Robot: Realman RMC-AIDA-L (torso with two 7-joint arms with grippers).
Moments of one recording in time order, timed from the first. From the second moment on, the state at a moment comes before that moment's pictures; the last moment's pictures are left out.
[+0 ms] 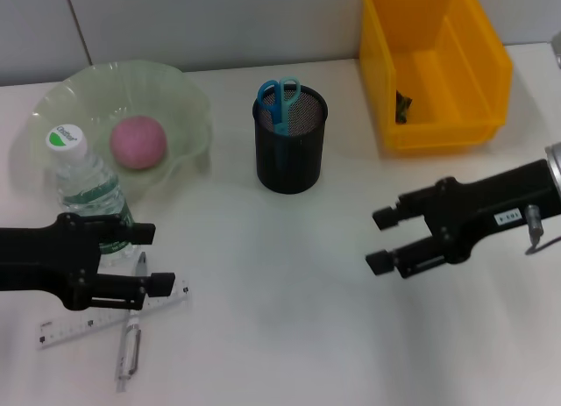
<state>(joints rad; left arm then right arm) -0.47 -2.06 0.75 0.97 2.10 1.83 -1.62 0.50 2.00 -1.01 -1.02 -2.05 -1.70 1.85</state>
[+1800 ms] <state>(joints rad) -0.55 -2.07 1.18 1.04 2.34 1.50 -1.66 0.52 2.03 -1.01 -1.10 -2.16 -1.76 1.91</state>
